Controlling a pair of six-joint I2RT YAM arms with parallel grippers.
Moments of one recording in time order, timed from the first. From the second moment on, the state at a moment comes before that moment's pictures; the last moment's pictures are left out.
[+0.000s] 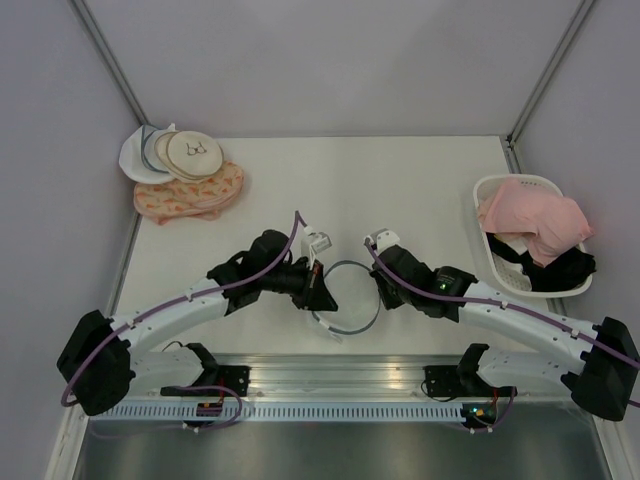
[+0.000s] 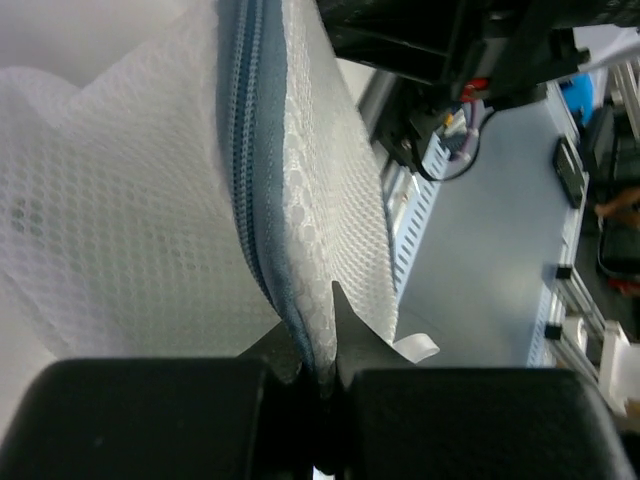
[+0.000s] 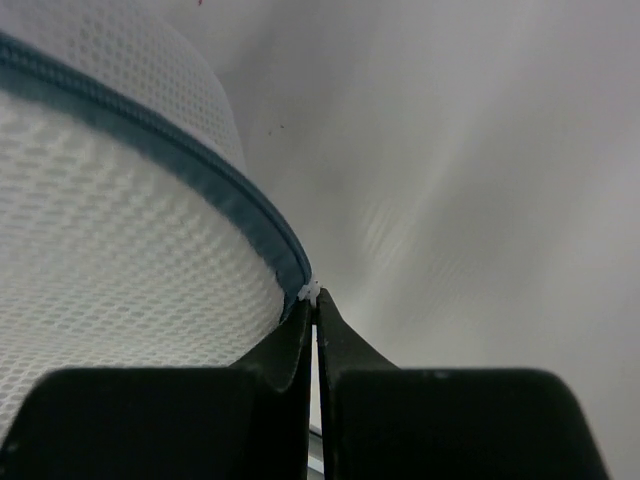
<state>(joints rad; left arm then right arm) -0.80 1.13 0.64 -0.08 0.60 -0.47 0.93 1.10 0.78 -0.60 0.25 0.38</state>
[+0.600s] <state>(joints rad) -0.79 1.49 0.99 -0.40 0.54 -0.24 0.92 1.08 0.79 -0.64 0.31 0.37</state>
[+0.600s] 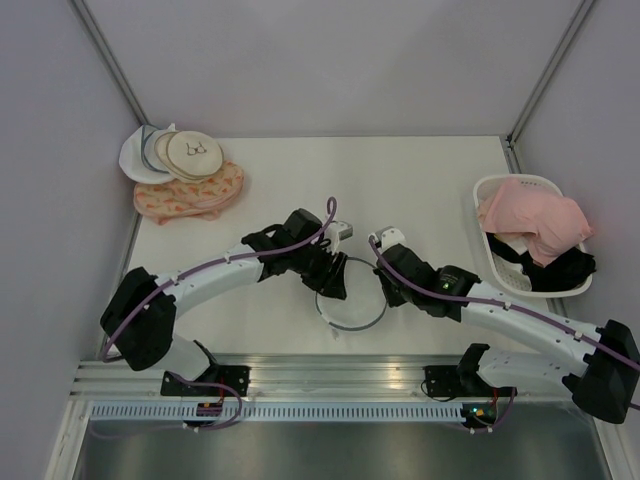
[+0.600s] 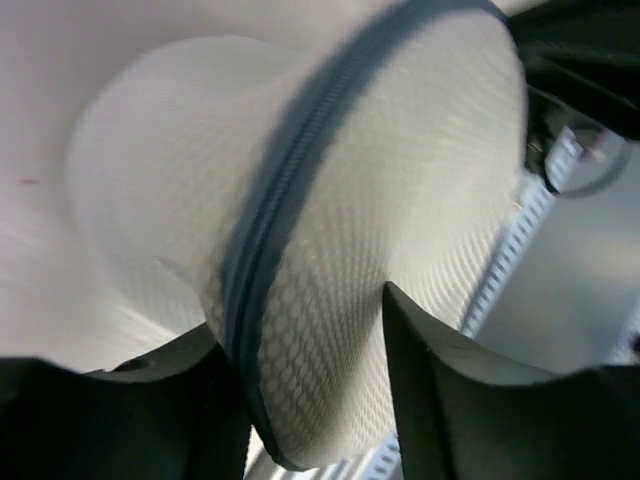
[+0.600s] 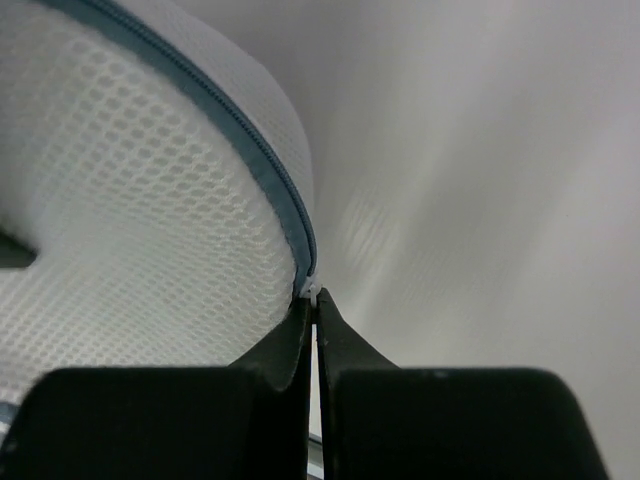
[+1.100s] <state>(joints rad) -0.77 1.03 0.80 -0.37 -0.07 -0.53 0.93 1.06 0.74 -0.62 0.19 0.55</state>
